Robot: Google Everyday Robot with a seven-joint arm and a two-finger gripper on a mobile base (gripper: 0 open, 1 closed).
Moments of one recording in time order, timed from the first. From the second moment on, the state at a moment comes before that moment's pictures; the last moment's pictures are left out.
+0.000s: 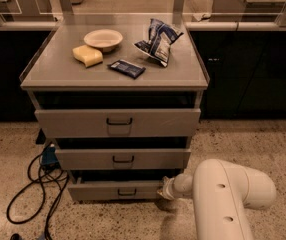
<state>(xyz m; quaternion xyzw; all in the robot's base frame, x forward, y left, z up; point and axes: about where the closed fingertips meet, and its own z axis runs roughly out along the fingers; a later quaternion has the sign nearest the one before) 0.659 -0.117 0.158 -0.51 0.81 0.06 0.27</state>
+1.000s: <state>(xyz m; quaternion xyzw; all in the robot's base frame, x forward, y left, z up) 0.662 -0.120 0.178 -0.52 0.80 0.05 0.29</state>
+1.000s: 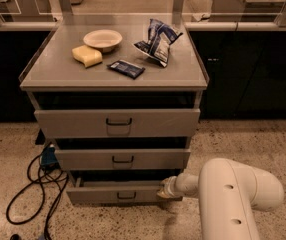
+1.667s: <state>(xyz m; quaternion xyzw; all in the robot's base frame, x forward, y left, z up) 0.658 -0.123 0.181 -0.53 0.79 0.04 0.30</state>
